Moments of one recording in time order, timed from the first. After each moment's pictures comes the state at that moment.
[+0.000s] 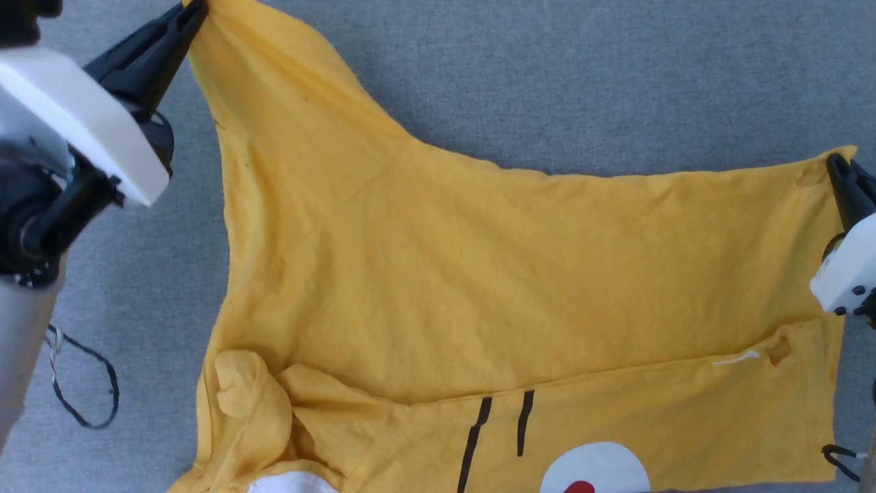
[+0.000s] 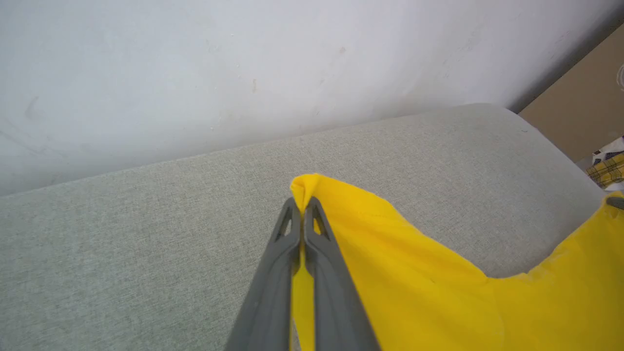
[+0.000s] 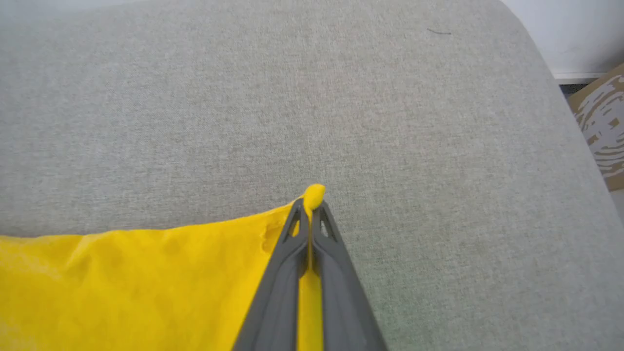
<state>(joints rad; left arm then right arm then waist) -0.79 0.68 -0.38 0.05 -0.91 -0.12 0.33 -0.33 -0.06 -0.28 -0.29 0.17 0.13 0.76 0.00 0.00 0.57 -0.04</state>
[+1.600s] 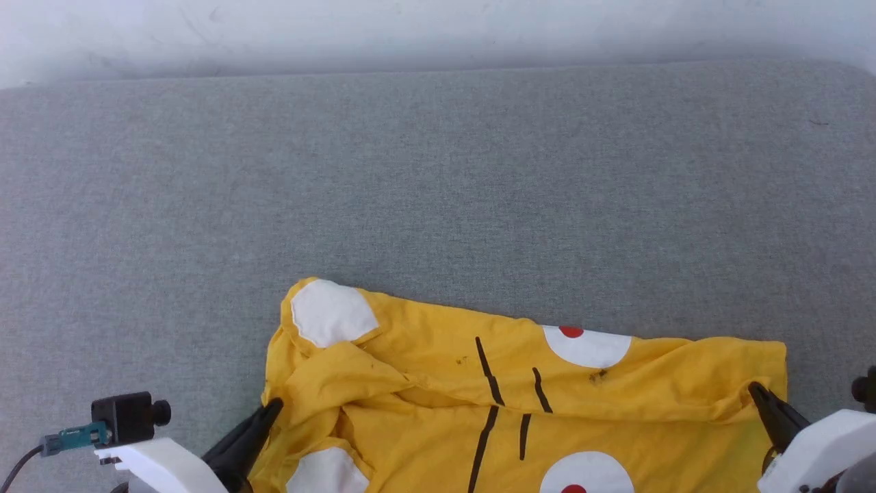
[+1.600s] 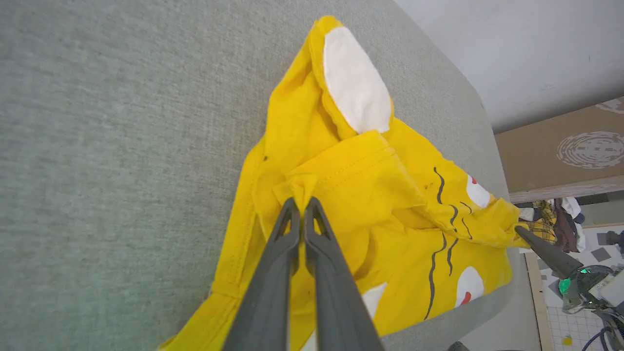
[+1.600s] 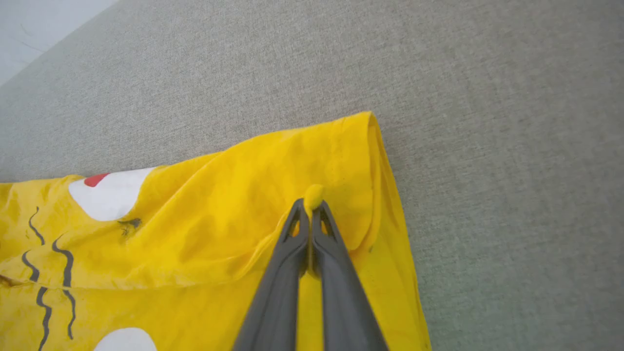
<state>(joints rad) 0.12 0.61 -0.33 -0.13 -1.17 0.01 0.16 0.15 -0.05 -0.26 -0.13 0.45 0.13 0.53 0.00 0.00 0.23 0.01</state>
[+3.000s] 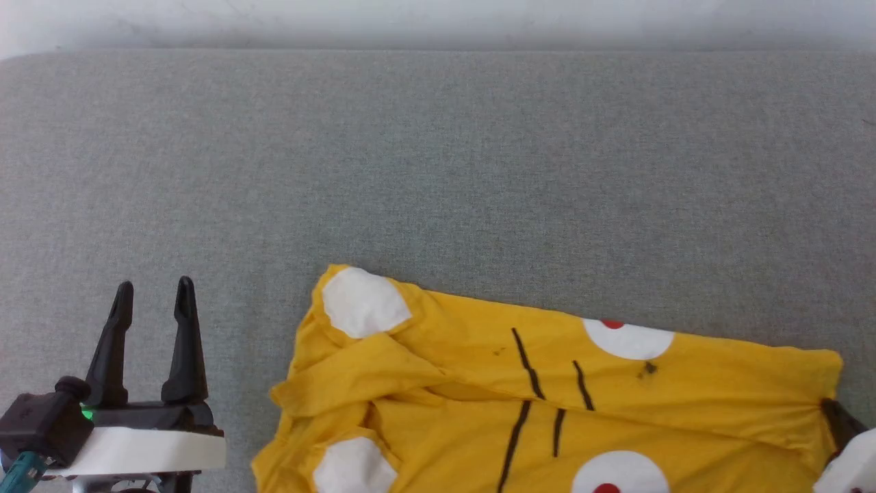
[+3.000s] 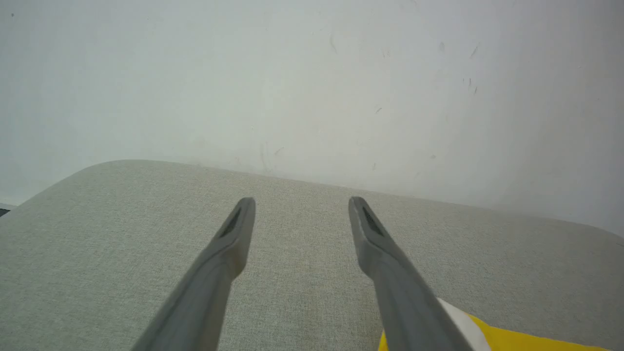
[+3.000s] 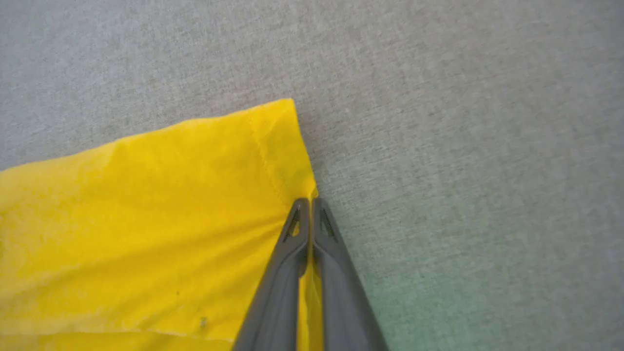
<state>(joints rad) 0.08 0.33 -0.04 -0.20 -0.48 0.07 -0.26 0.10 -0.05 -0.43 -0.01 0.33 0.13 0.50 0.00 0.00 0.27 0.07</state>
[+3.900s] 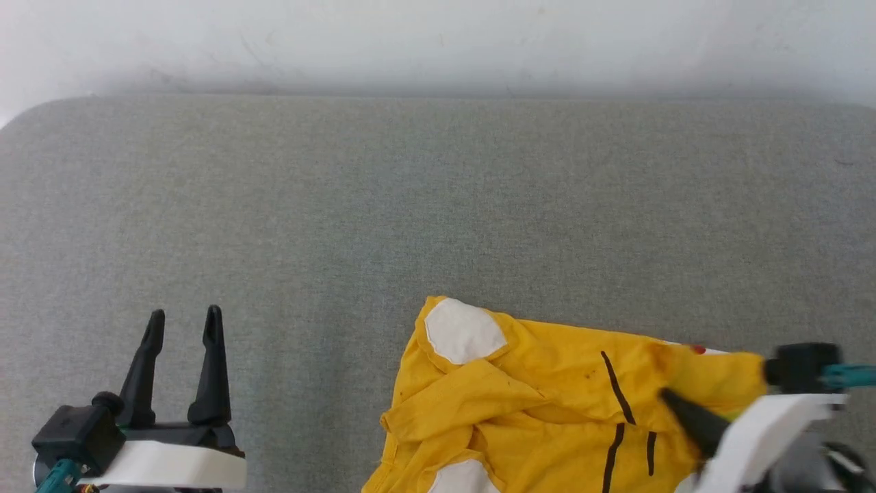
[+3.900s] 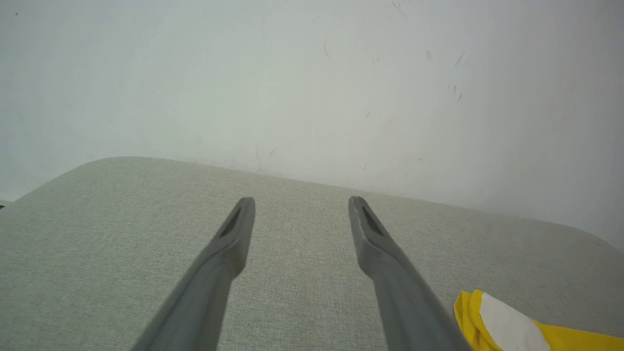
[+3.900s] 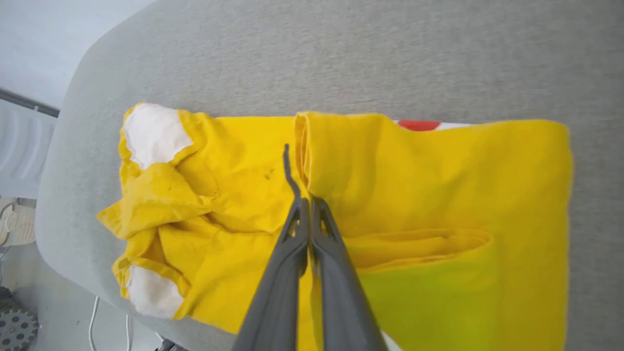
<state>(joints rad) 0.10 0.28 -0.04 -0.11 -0.45 0.02 -0.26 0.13 -0.05 -0.12 -0.22 0.55 0.13 0.75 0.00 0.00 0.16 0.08</state>
